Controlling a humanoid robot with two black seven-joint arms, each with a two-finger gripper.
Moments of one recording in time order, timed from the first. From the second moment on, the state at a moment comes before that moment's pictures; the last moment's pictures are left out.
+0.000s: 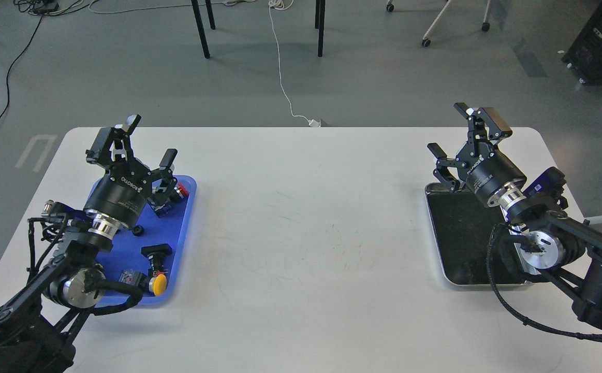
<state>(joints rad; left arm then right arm) -0.20 0.30 -1.16 -1.17 0.57 -0.30 -0.44 0.61 -0.51 0.50 1.01 -0.13 0.20 0.49</state>
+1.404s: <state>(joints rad) -0.31 0.88 -0.98 -1.21 2.04 -0.26 -0.49 0.59 -0.46 0.49 1.02 -0.10 0.20 0.49</state>
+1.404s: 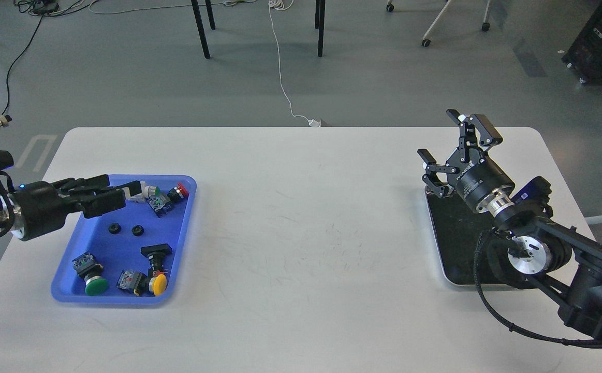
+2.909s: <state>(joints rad) -0.62 0.74 -0.44 -0.84 2.14 -0.19 -0.49 0.59 -0.46 0.50 1.02 -0.10 0.20 0.49</state>
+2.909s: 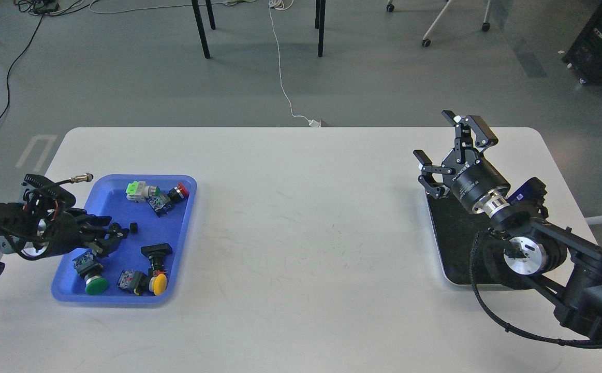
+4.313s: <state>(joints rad) -0.99 0.68 -0.41 -1.27 2.08 -0.39 -0.49 0.60 -0.48 0.51 1.02 -0.10 0.20 0.49</state>
